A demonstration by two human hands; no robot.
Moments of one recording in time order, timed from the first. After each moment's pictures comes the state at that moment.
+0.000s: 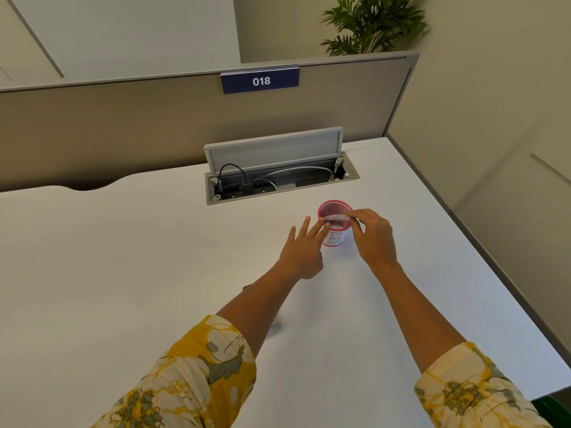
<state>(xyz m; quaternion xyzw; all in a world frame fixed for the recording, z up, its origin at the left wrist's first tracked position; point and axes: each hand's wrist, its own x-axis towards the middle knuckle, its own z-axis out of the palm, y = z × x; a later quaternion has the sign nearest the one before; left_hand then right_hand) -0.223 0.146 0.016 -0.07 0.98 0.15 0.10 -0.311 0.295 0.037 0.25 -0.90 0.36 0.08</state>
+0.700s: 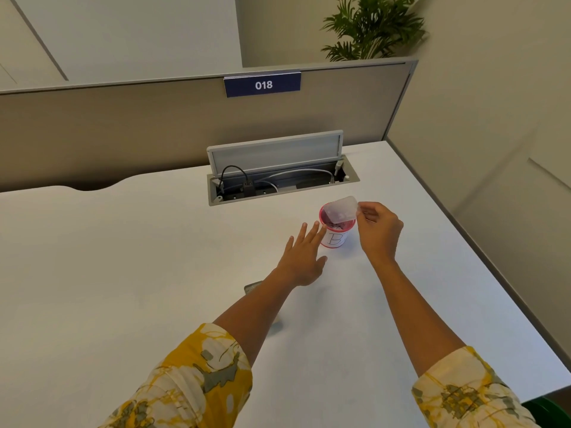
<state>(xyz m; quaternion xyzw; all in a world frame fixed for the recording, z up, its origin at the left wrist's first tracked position) -0.207 0.148 0.012 -0.09 0.96 0.25 0.09 -0.309 0.284 0.051 0.08 -0.86 0.50 0.11</state>
